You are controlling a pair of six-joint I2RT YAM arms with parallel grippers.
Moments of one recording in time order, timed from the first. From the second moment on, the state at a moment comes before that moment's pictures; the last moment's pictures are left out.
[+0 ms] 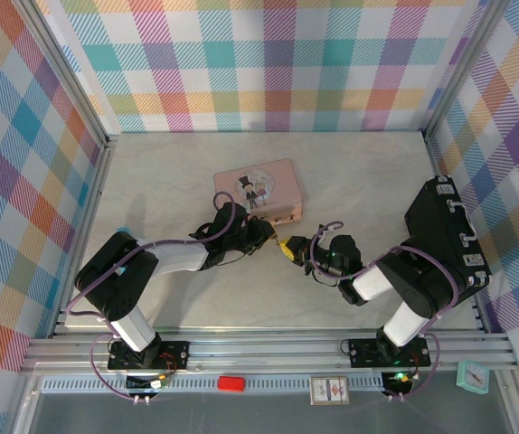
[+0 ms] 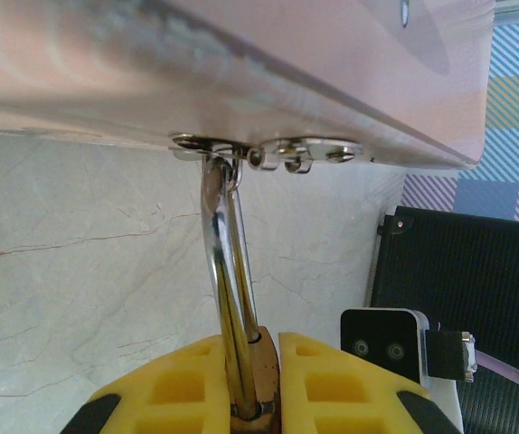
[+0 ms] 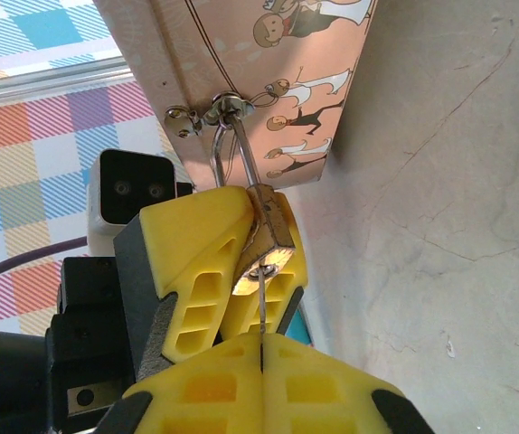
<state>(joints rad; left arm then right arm) -0.68 1.66 0.77 0.34 0.27 -1.27 0.60 1.64 0.27 1.18 -0.40 1.63</state>
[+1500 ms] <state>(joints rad) -0.67 1.66 0.76 0.39 0.28 -1.31 0.59 1.64 0.27 1.19 -0.42 1.64</state>
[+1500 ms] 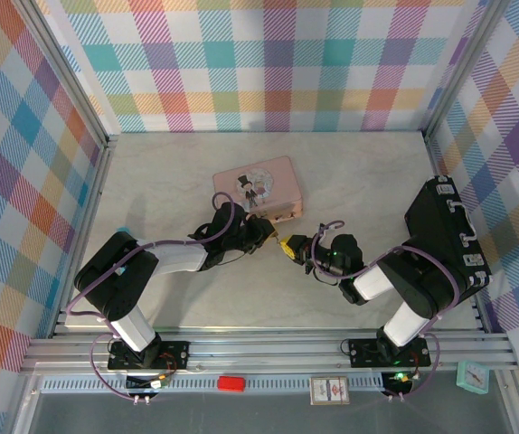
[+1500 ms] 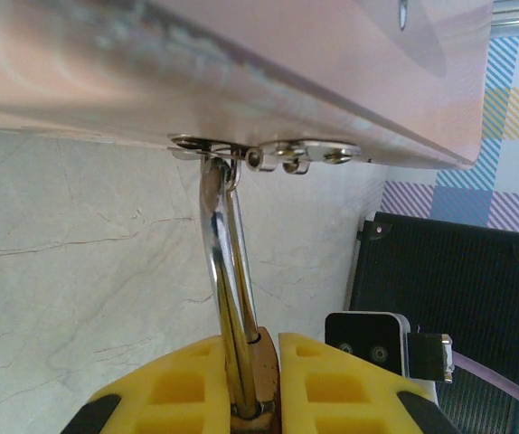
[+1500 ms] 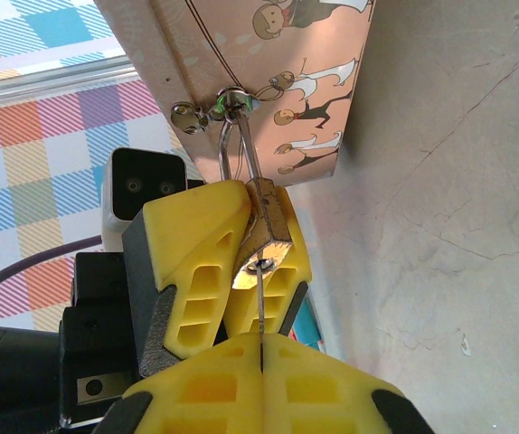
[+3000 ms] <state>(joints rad) -0.67 1.66 0.73 0.51 0.28 -1.35 0.59 1.68 0.28 1.27 -0.42 1.72</state>
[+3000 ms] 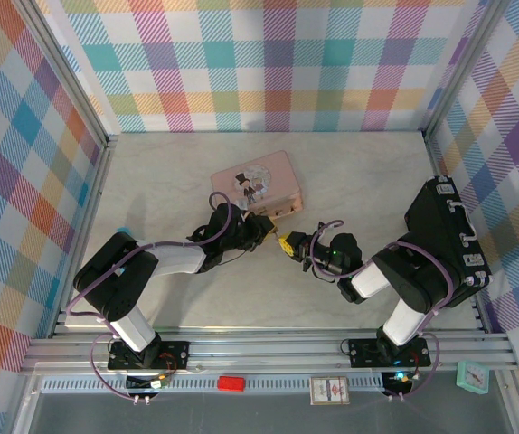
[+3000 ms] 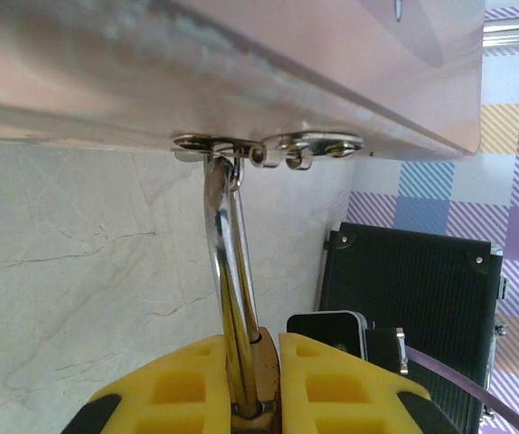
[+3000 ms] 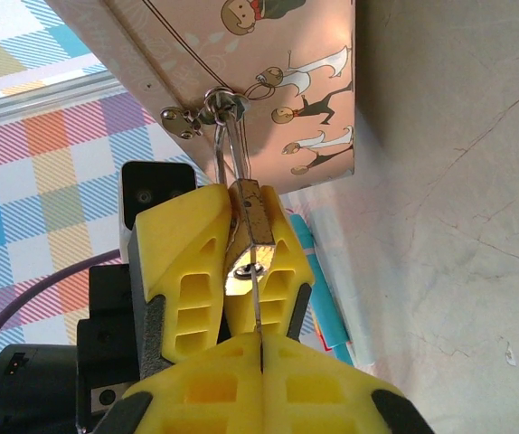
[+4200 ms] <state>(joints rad) -0.66 1.65 0.73 0.54 0.28 -1.37 0.56 1.71 0.32 1.28 -0.43 1.74</state>
